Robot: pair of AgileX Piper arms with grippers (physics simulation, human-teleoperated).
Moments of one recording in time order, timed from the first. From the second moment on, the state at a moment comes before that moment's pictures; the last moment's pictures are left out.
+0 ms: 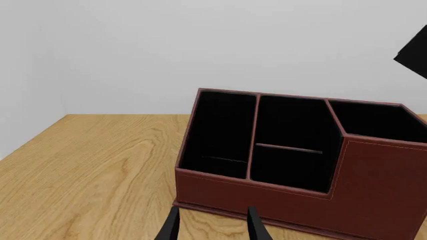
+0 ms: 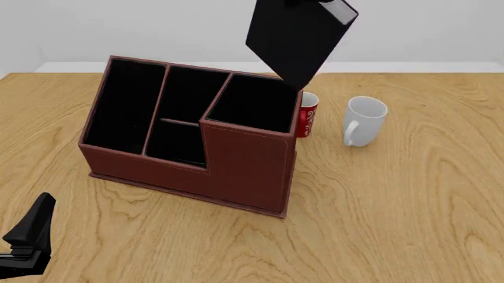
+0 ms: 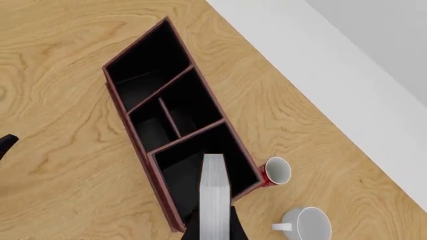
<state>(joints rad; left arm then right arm) 0.00 0.01 0.00 0.00 0.00 0.64 1.56 -2.07 1.22 -0.27</state>
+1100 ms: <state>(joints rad) 0.00 0.01 0.00 0.00 0.00 0.68 1.71 -2.10 1.22 -0.19</state>
